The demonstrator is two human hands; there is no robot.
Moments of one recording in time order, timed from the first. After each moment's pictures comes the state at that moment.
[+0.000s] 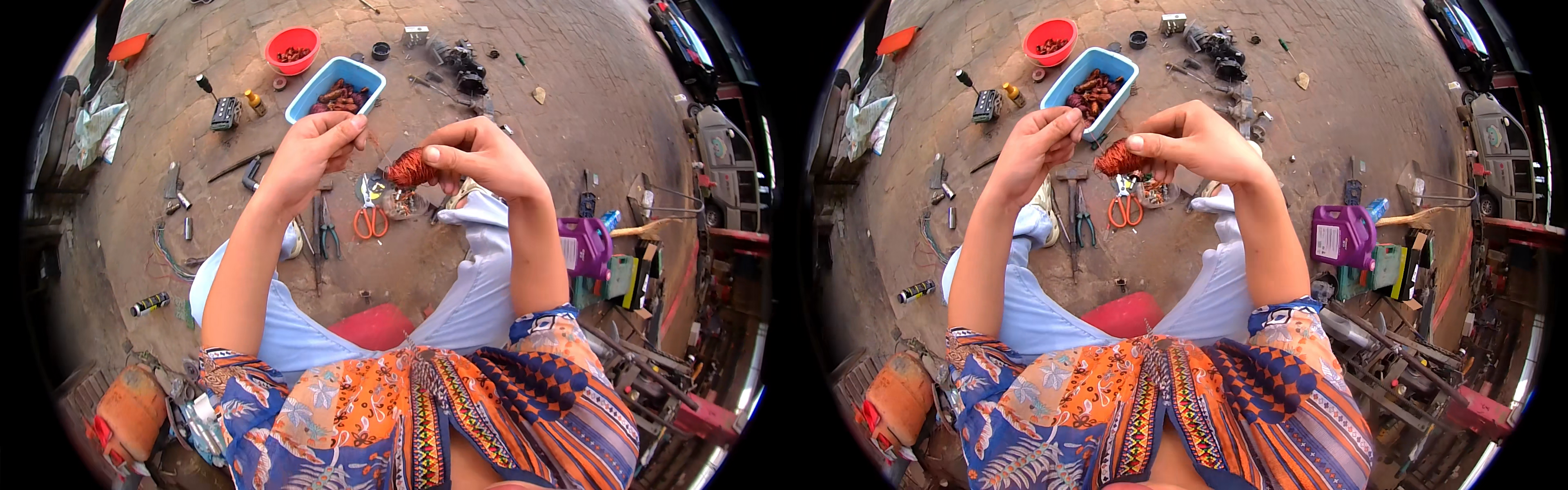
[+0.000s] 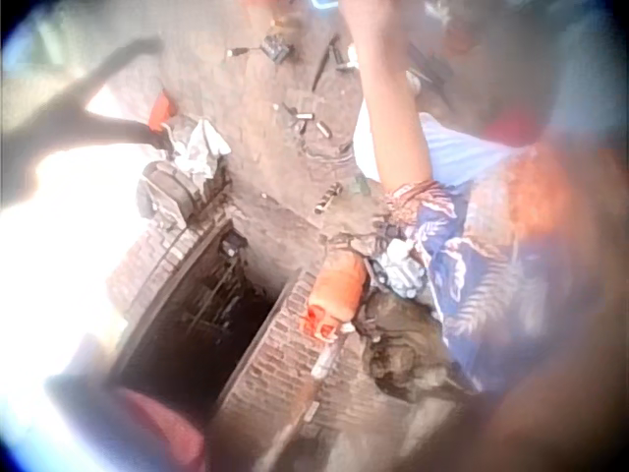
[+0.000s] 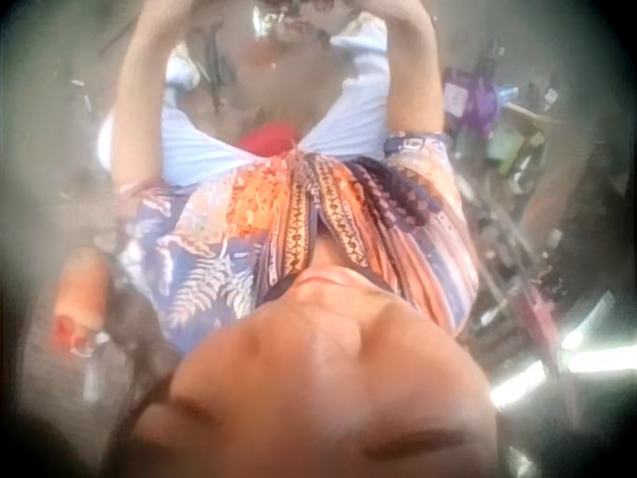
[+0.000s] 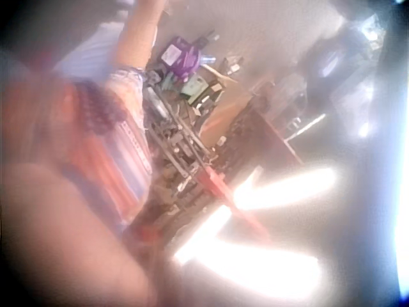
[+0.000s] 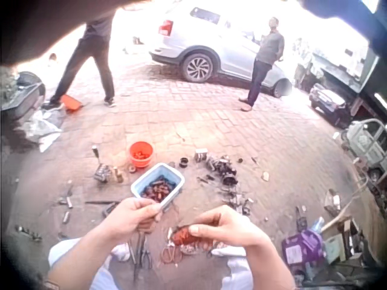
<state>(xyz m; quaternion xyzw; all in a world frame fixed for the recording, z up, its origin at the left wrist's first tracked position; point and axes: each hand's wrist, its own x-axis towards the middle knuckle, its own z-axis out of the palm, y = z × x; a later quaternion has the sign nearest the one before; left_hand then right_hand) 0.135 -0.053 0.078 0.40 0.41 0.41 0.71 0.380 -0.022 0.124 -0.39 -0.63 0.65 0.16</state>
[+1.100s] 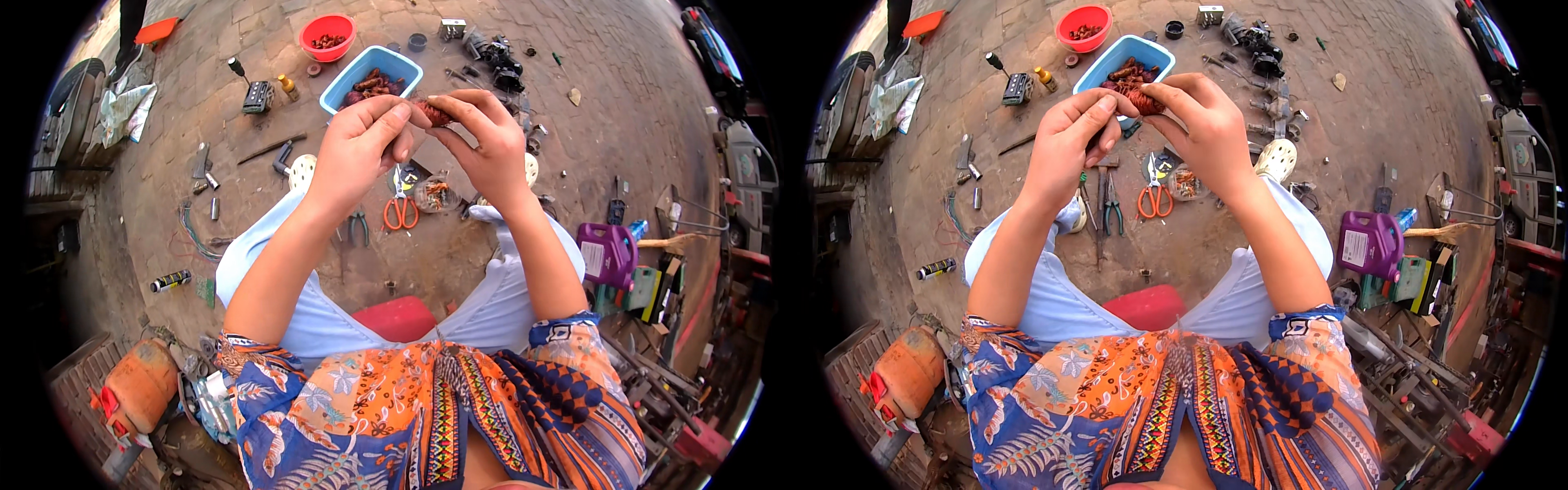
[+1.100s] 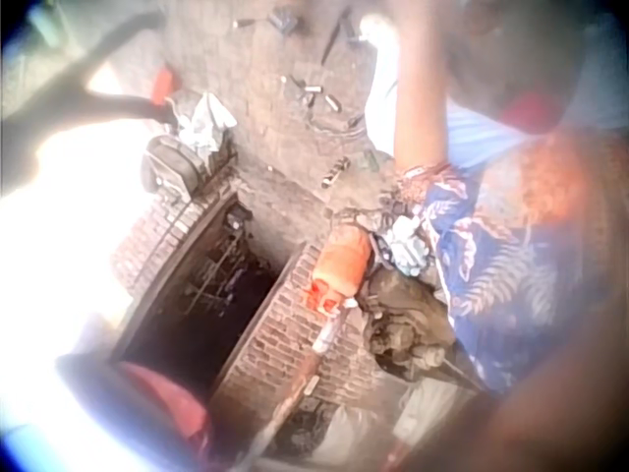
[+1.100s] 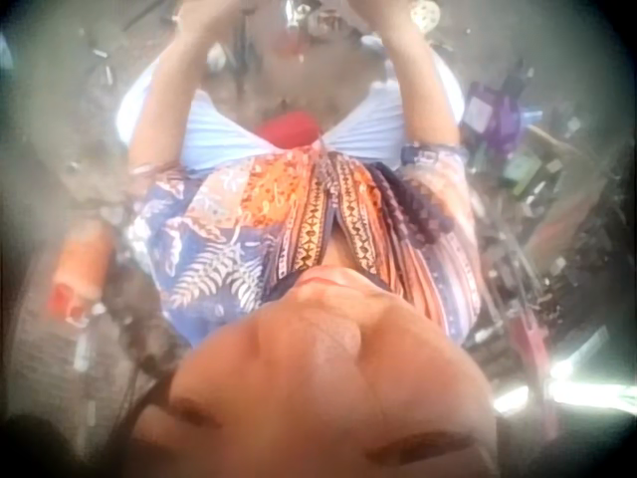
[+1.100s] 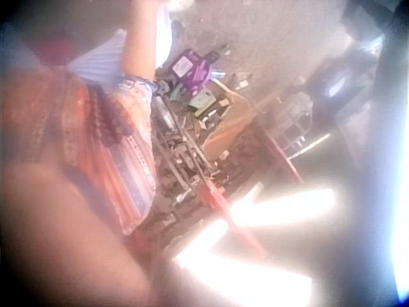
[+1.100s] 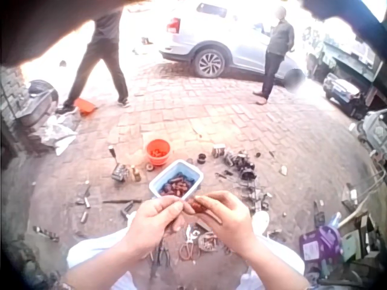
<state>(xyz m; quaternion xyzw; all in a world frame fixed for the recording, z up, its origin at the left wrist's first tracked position) 0.155 -0.065 0.105 0.43 0.41 0.50 0.63 0.337 -0.022 0.088 -0.34 -0.82 0.12 0.44</state>
